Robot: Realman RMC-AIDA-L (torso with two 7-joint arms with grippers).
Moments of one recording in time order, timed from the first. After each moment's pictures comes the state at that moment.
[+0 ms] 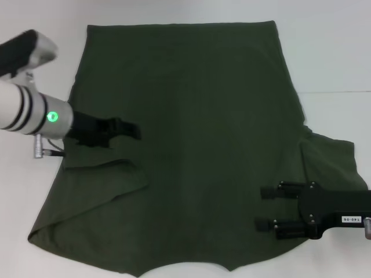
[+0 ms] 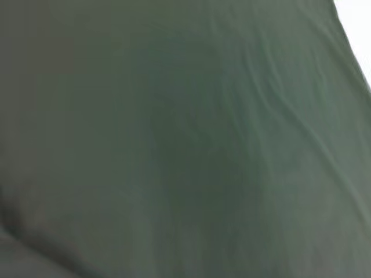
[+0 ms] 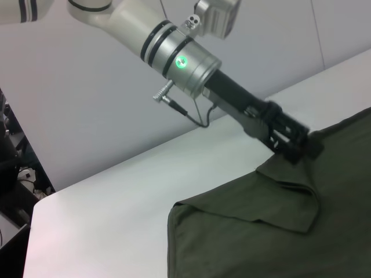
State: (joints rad) left arm -0.93 -2.08 0.60 0.67 2.69 1.12 -2.65; right arm 0.56 2.00 -0.70 -0.52 -2.02 -1.64 1.36
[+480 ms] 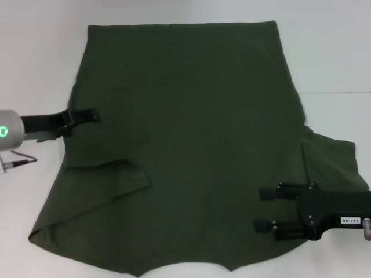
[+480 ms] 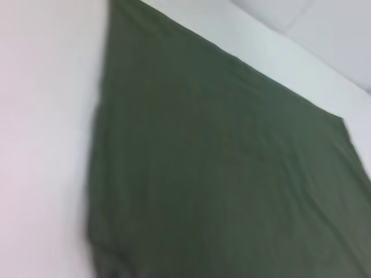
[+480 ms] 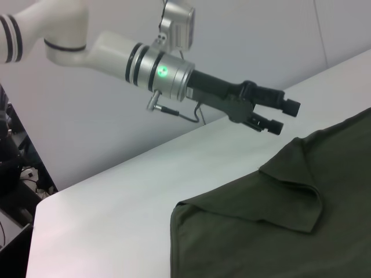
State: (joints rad) left arm -0.72 -2.06 0.57 0.69 2.37 0.98 -2.44; right arm 0.56 2.01 -0.71 -0.52 -2.02 -1.64 1.37
